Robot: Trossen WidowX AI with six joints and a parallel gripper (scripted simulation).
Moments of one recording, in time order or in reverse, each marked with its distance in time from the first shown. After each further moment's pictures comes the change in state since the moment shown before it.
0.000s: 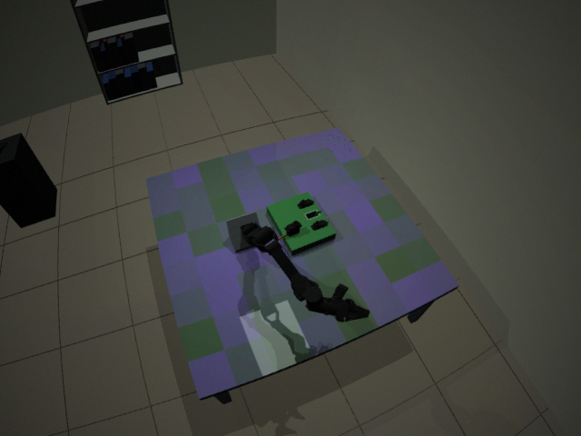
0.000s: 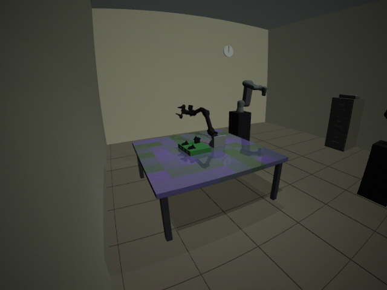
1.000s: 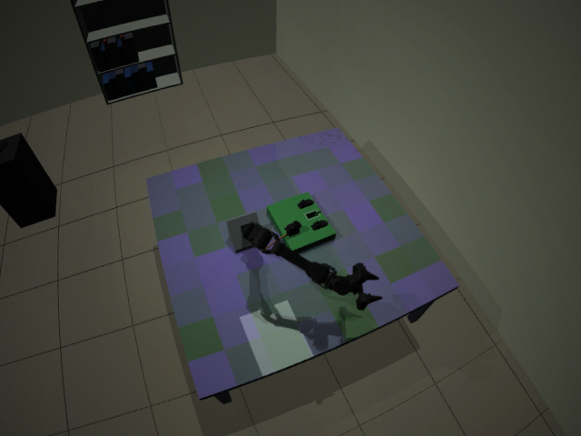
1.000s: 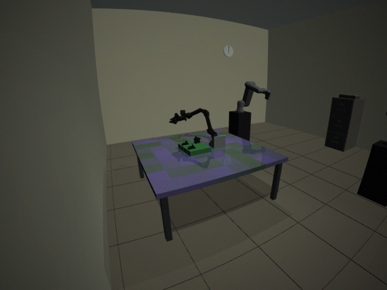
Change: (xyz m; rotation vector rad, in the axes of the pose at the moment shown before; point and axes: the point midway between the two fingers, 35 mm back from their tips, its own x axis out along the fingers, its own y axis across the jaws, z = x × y) arm 0.024 0.174 0.076 0.877 0.161 0.405
